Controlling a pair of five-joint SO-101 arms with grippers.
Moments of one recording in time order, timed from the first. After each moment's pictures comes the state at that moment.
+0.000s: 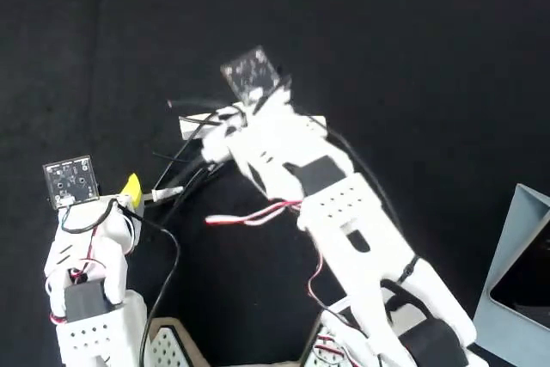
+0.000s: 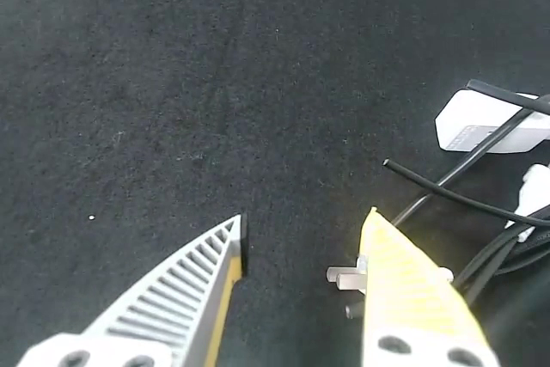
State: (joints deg) left arm -19.3 -103.8 92.4 53.7 -1.1; right arm -28.7 -28.1 40.9 34.9 5.8
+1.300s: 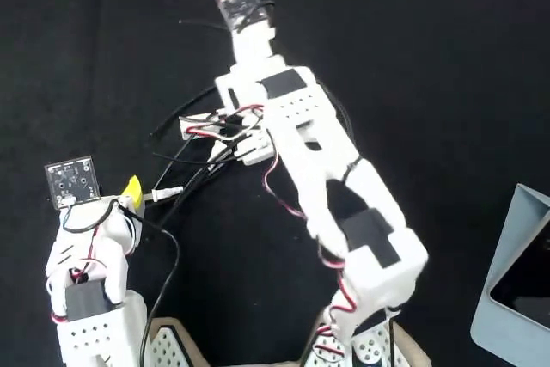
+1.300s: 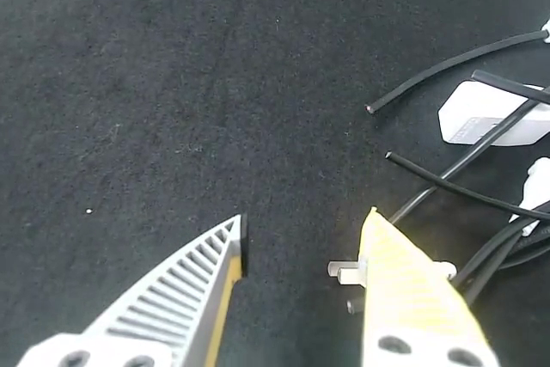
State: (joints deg) left arm -19.3 -103.8 93.3 53.7 -1.1; right arm -25.1 12.4 -1.2 52.6 0.5
